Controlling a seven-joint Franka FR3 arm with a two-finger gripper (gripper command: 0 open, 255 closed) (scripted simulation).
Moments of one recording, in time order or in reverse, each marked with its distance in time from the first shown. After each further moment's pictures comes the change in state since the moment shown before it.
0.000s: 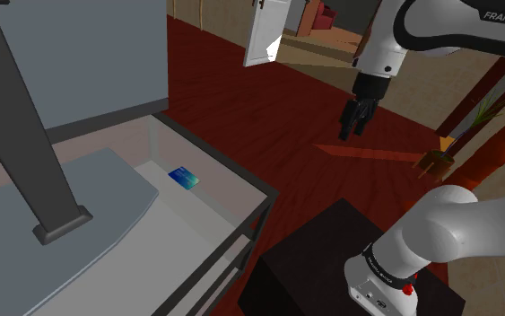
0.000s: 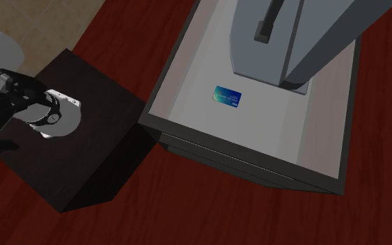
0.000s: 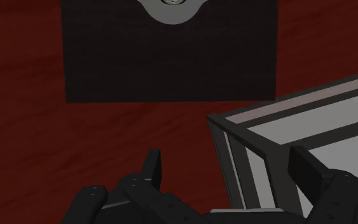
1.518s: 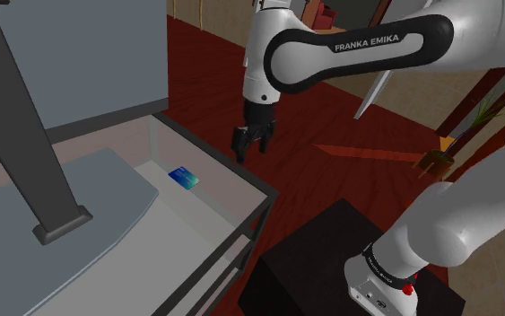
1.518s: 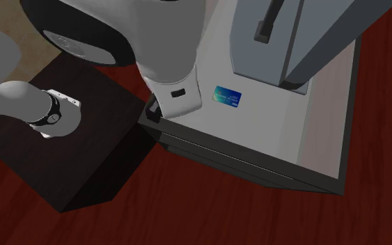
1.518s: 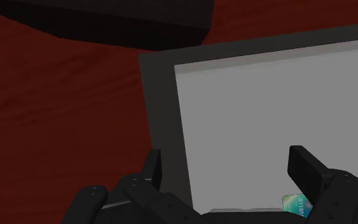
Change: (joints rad) arm 0.140 0.609 0.337 0.251 0.055 0.416 0.277
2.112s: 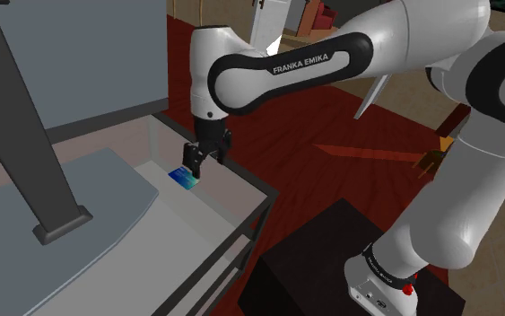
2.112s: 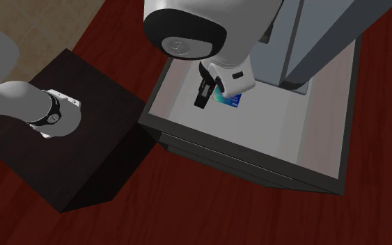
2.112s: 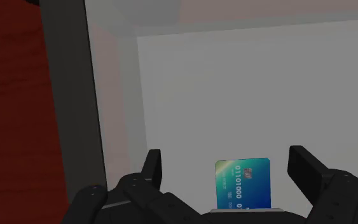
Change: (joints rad) arm 0.086 0.348 0.076 0.264 -0.147 0.074 0.162
